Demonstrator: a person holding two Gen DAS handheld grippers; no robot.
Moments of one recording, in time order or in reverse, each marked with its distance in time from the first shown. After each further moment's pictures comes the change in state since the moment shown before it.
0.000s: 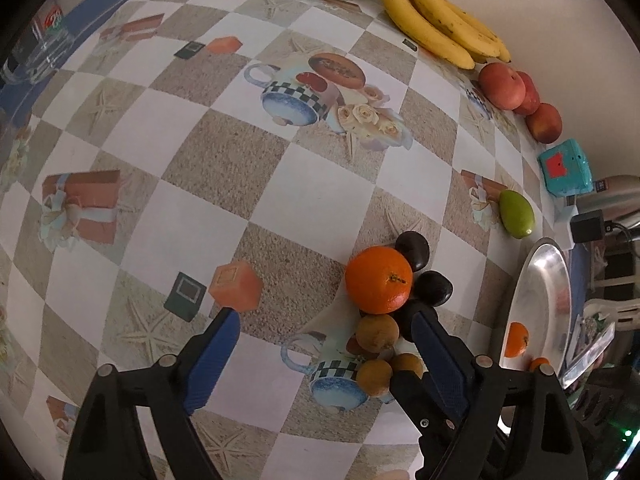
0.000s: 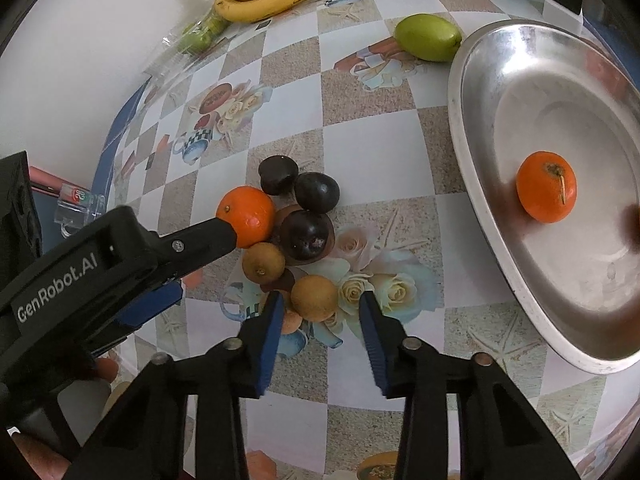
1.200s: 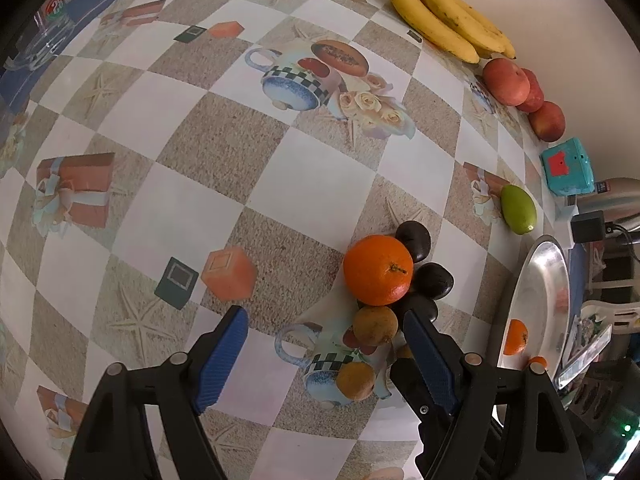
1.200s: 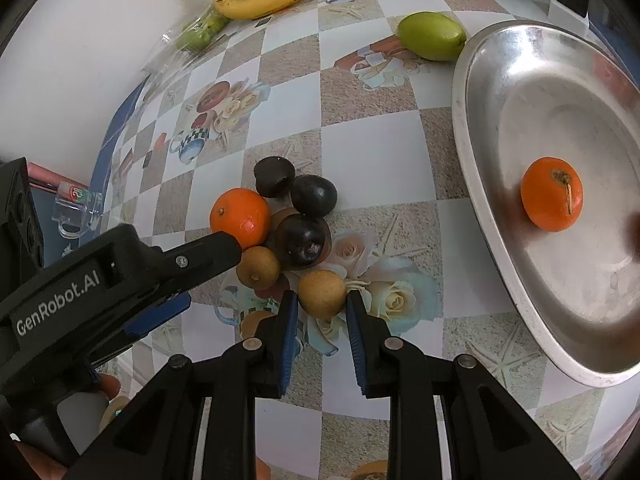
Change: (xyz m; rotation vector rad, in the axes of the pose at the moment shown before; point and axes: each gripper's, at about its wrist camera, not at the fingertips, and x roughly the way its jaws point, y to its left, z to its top) left arm 0.006 -0.002 -0.003 -0.023 0.025 -0.004; right arm 0.005 0.001 0.003 -0.017 0.007 -0.013
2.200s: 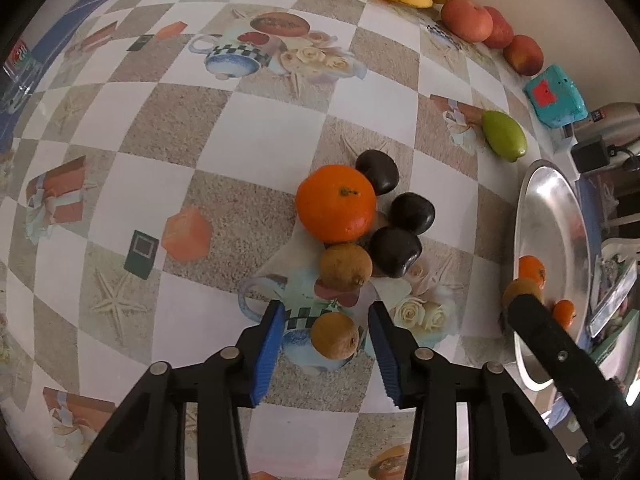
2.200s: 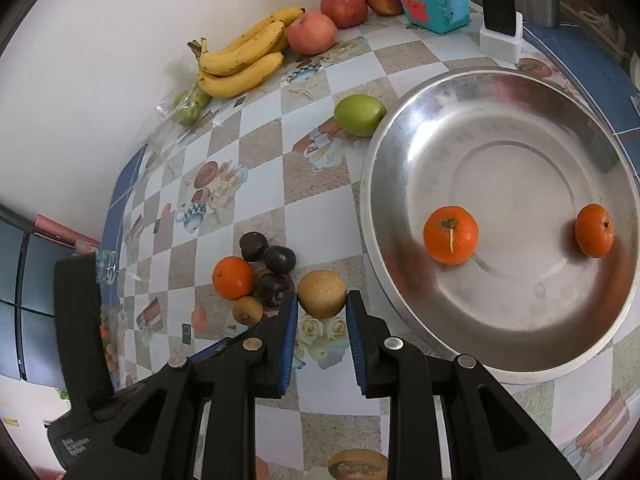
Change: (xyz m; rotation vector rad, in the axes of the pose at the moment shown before) left arm 0.013 -0.033 -0.027 0.173 0.039 0.078; right arm -0.062 -0.035 0.003 0.097 -0.170 0.026
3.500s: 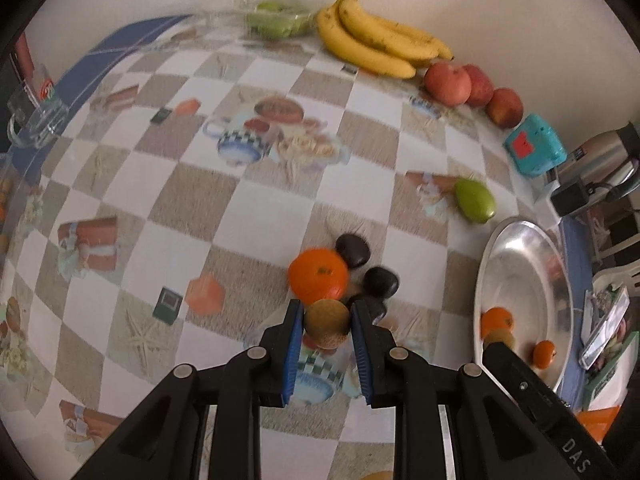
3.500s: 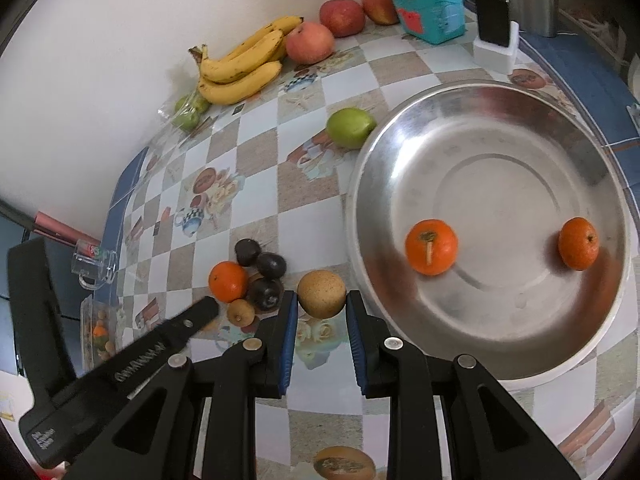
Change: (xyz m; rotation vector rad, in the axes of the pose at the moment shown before) left arm -0.057 -0.016 0.000 -0.005 -0.235 0.000; right arm -0.011 -0.010 0.005 -0.011 -0.016 -0.013
